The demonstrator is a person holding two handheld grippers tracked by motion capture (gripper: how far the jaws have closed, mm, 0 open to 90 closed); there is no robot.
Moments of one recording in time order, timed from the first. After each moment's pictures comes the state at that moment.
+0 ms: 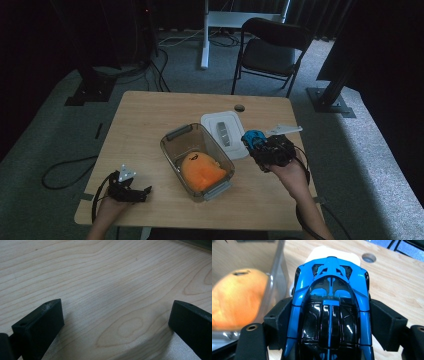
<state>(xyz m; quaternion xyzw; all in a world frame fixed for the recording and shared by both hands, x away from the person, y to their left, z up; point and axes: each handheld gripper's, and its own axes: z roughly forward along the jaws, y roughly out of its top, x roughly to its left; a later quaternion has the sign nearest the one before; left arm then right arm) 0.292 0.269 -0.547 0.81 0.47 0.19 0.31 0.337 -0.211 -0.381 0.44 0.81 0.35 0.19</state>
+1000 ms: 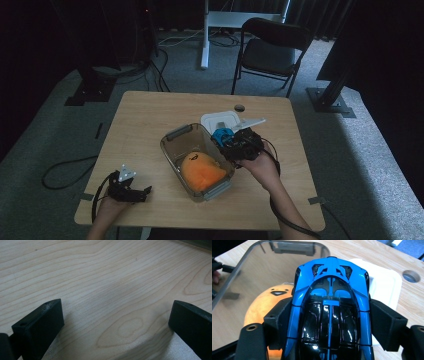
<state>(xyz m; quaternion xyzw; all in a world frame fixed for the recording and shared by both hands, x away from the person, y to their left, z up) 0.293 0.270 -0.547 0.81 0.46 0.19 0.31 0.354 -0.130 -0.377 0.38 0.84 0.36 0.15</state>
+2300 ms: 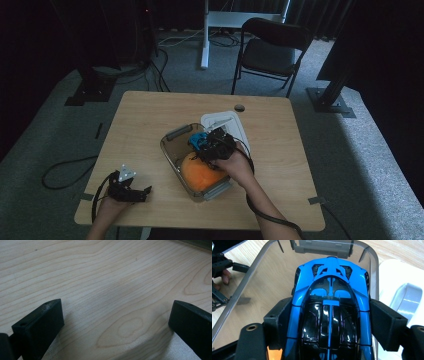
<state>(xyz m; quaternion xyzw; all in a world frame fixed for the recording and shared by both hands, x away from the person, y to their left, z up) 0.293 0.270 -0.547 0.81 0.46 0.19 0.31 0.375 -0.065 -0.406 0.36 0.86 0.35 0.11</state>
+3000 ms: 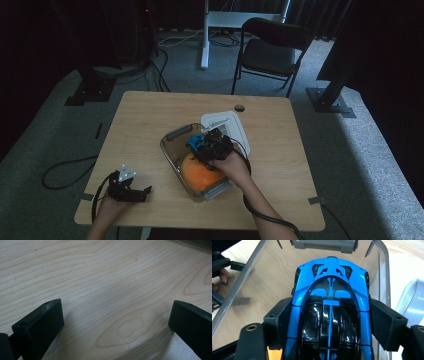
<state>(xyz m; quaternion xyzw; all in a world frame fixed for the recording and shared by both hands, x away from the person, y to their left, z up) 0.293 0.270 -0.547 0.81 0.46 0.19 0.31 0.380 -0.057 -0.416 0.37 0.86 0.34 0.09</state>
